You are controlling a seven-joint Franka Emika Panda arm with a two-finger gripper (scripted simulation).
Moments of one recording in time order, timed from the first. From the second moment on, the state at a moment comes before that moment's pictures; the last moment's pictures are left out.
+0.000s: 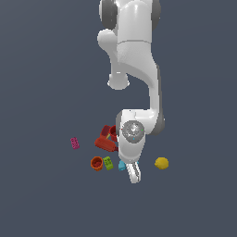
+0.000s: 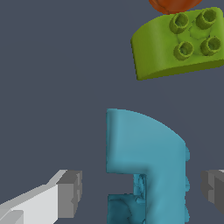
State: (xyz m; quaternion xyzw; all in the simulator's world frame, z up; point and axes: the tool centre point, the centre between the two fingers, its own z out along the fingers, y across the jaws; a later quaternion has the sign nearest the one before) arm 0.108 0.044 0.019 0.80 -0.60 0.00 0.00
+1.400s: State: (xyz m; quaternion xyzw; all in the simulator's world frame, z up) arm 0.092 0.056 0.056 0.80 -0.60 0.00 0.00
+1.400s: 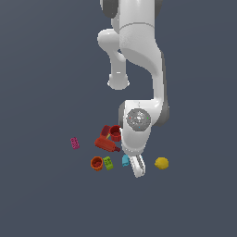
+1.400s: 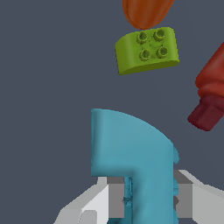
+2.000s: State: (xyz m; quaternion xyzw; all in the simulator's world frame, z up) arm 0.054 0.091 0.159 0.80 -0.60 0.00 0.00
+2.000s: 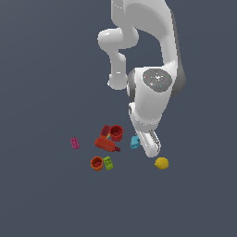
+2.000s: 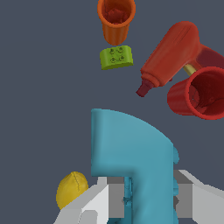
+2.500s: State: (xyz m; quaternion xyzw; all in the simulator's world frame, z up) arm 0.018 0.124 0.262 0.80 -0.60 0.00 0.00
